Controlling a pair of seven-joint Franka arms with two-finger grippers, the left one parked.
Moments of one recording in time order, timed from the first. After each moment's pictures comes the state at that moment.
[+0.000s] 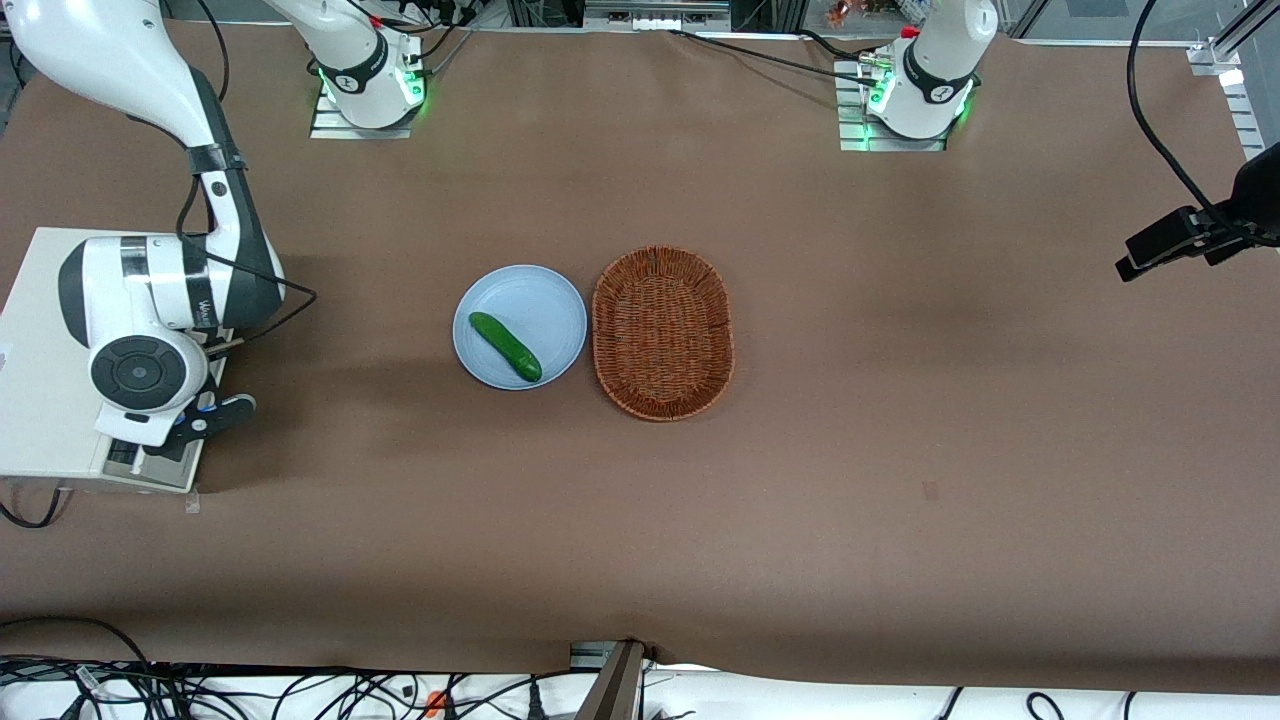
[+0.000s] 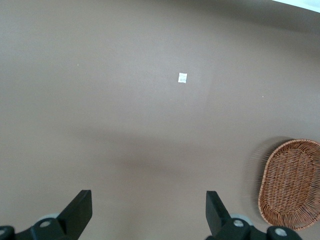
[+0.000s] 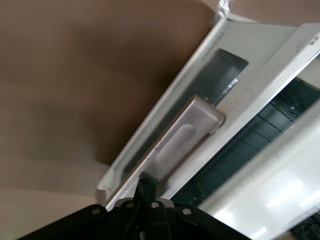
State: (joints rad) arm 0.11 0.52 -0.07 -1.58 -0.49 1.75 -0.28
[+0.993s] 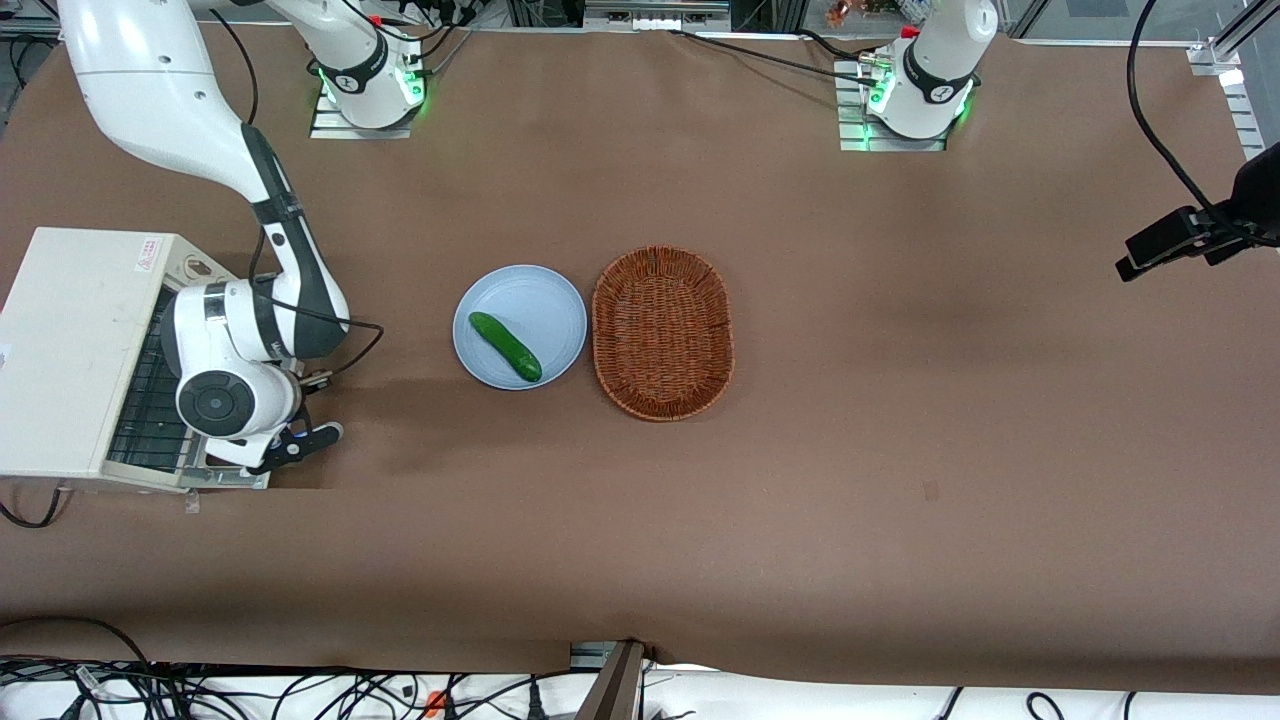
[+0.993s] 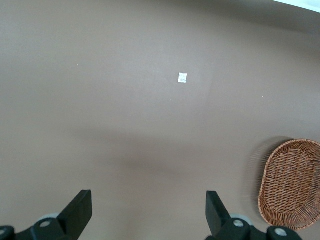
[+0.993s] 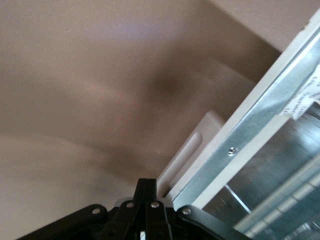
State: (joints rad) arm 0.12 0.69 -0.04 -1.57 -0.26 1.95 -0.23
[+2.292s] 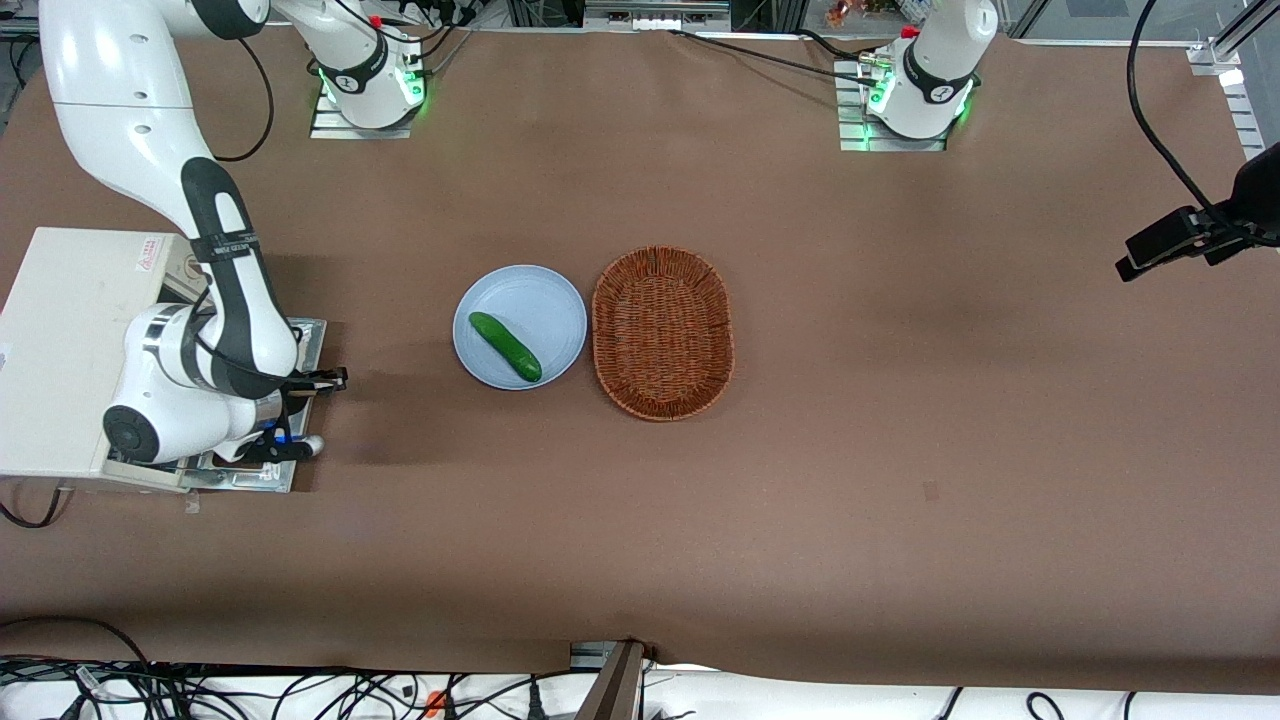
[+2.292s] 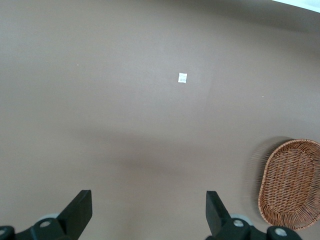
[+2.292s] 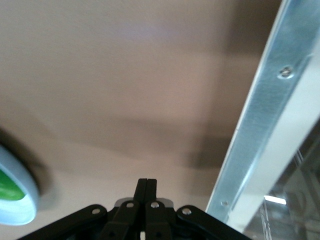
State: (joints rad) arm 0.06 0.74 -0.08 -1.45 0.21 1.72 -0.18
